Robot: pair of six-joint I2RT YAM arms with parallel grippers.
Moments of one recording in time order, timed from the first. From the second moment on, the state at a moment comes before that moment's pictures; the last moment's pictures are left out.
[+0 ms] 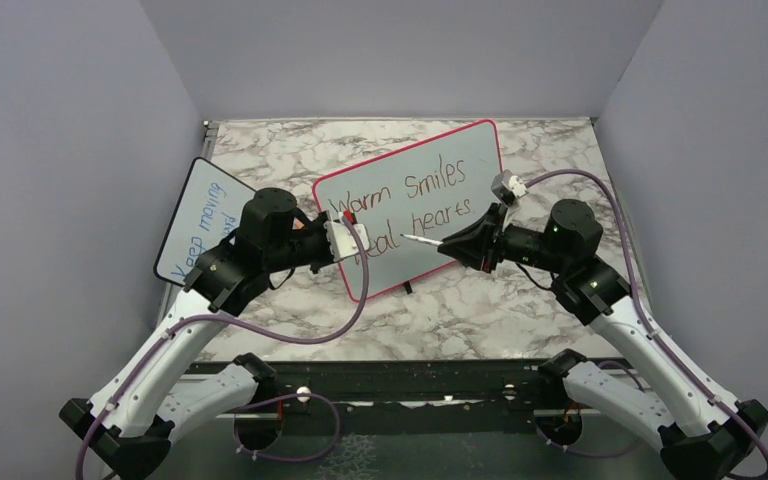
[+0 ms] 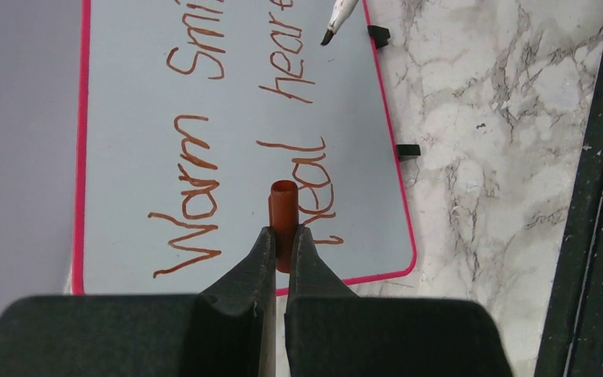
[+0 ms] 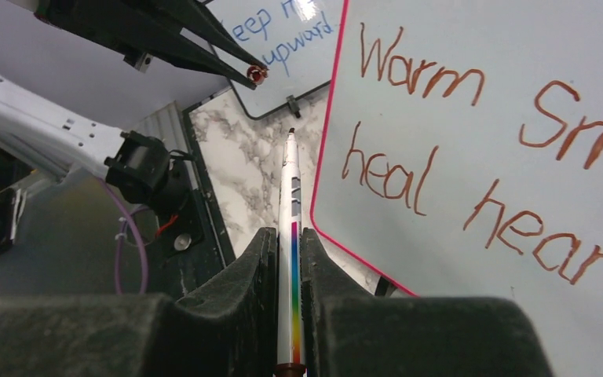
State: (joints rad) left arm -0.60 0.90 1.08 -0.64 0.42 0.67; right arm 0.53 0.83 0.83 -0.10 -0.63 0.20
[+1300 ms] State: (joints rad) left arm -0.94 1.01 1.15 -0.75 0.05 0.91; right arm 0.53 1.02 0.86 -0.07 -0.89 0.20
